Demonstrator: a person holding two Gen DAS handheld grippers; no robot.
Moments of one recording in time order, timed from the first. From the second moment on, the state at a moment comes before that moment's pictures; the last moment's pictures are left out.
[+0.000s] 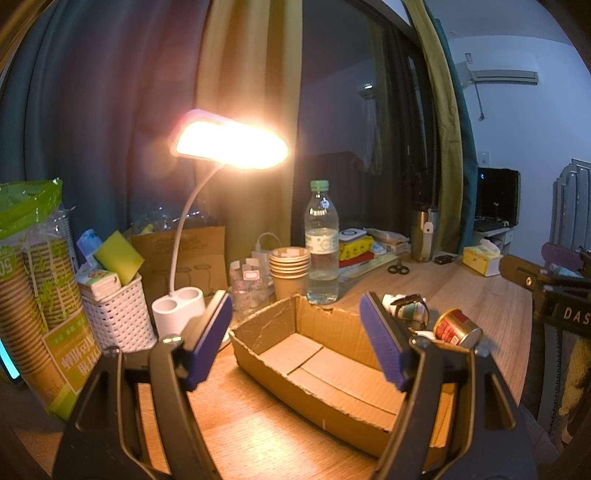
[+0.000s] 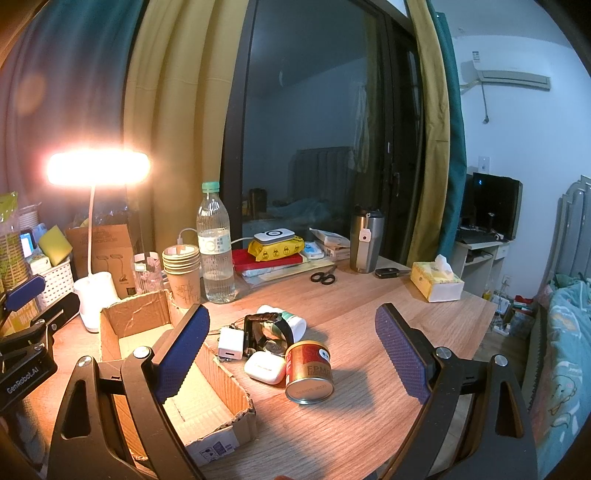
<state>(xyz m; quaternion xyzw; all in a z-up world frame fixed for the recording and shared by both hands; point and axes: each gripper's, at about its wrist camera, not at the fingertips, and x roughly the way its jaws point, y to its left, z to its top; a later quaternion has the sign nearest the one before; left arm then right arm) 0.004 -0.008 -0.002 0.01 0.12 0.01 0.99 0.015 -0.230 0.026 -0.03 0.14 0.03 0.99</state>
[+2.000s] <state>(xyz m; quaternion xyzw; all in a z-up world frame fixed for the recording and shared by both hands) 0.033 -0.027 -0.033 -0.02 0.27 0.02 0.96 0.049 -0.258 0.000 0.01 0.19 0.04 0.98</state>
